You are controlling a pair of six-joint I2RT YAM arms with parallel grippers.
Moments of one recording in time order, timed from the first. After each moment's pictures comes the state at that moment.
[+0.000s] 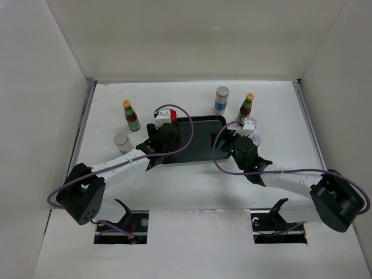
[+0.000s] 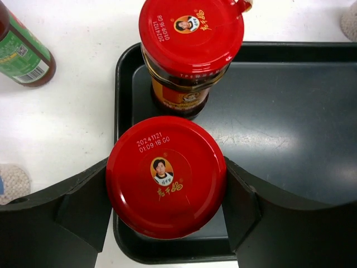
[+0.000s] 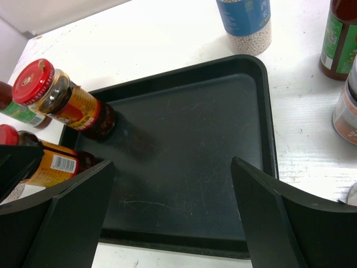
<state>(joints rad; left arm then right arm) -0.70 1.37 0.78 -0.01 -0.62 -0.48 0.72 1.27 0.50 0.55 0.45 0.54</state>
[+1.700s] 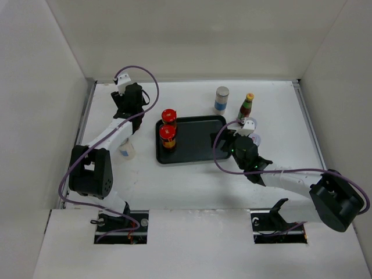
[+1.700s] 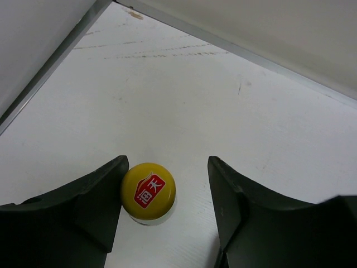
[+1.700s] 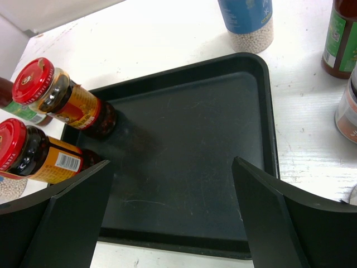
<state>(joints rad) -0.22 1.61 1.13 0.09 -0.61 -0.35 0.71 1.27 0.50 0.55 0.43 0.55</state>
